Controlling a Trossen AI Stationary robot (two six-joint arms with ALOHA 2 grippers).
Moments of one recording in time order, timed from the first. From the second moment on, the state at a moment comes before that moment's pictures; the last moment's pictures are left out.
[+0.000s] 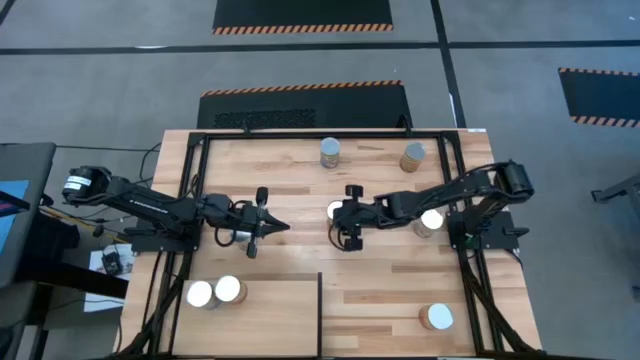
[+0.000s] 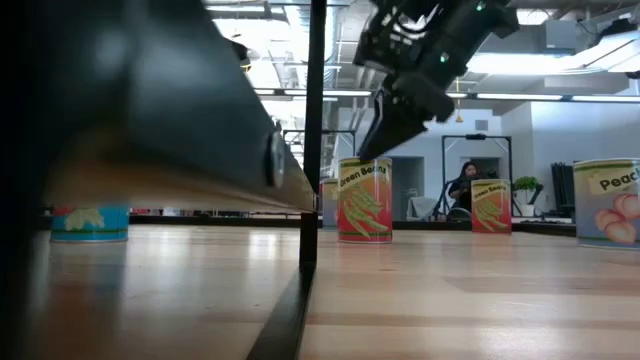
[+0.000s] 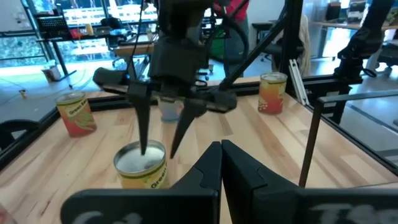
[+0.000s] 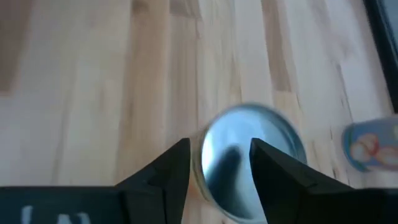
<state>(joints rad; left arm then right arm) -0.10 1.09 0.32 0.68 0.01 0.05 0.10 1.65 1.05 -0.28 0.32 -0.08</state>
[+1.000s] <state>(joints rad) -0.10 0.66 0.32 0.28 -0.15 0.12 0.23 1.72 1.58 -0.61 0.31 0.09</state>
